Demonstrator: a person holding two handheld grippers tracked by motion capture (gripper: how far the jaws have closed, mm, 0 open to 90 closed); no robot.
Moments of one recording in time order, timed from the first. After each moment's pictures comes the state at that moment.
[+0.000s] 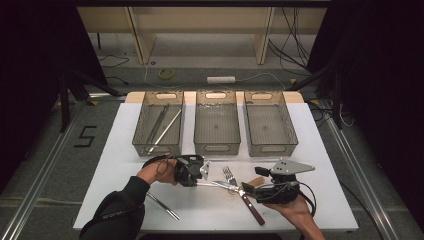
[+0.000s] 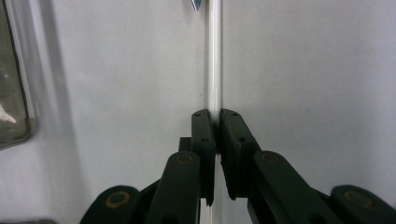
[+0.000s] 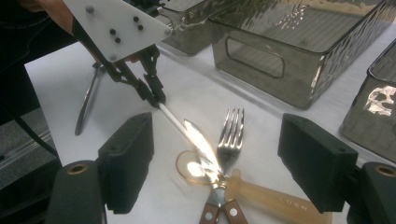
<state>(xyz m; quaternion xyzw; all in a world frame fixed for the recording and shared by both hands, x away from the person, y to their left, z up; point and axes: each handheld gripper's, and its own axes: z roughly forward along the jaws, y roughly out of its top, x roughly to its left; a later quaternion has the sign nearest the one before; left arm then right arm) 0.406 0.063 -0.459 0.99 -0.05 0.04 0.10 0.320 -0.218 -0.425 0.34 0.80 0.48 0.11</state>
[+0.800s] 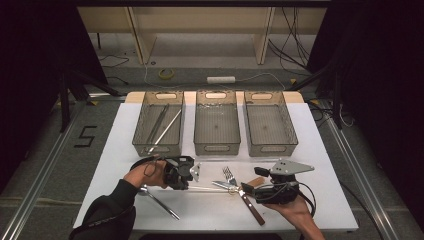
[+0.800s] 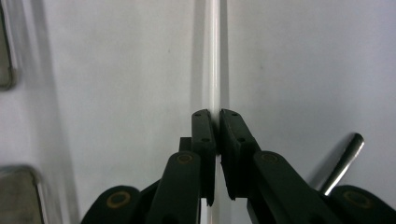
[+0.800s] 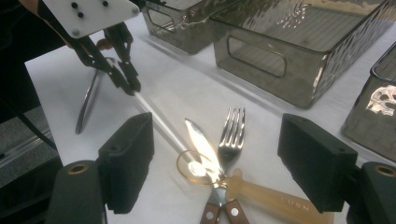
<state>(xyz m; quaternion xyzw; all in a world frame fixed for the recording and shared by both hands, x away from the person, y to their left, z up) 0.390 0.090 -0.441 0.99 -0.02 0.03 0.10 0.319 -0.217 -0.425 0.34 0.80 0.48 0.11</state>
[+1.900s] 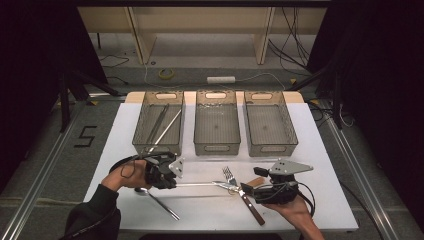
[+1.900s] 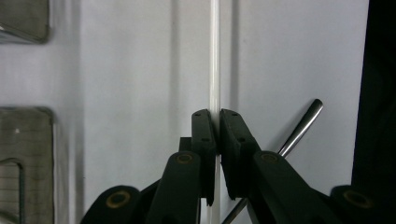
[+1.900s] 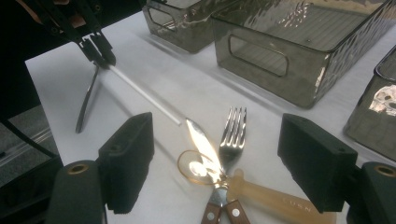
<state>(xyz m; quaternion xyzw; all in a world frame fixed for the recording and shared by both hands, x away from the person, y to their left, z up) 0.378 0.131 -0.412 0.99 0.02 0.04 0.15 0.320 -0.215 -0.426 0.33 0.80 0.48 0.11</state>
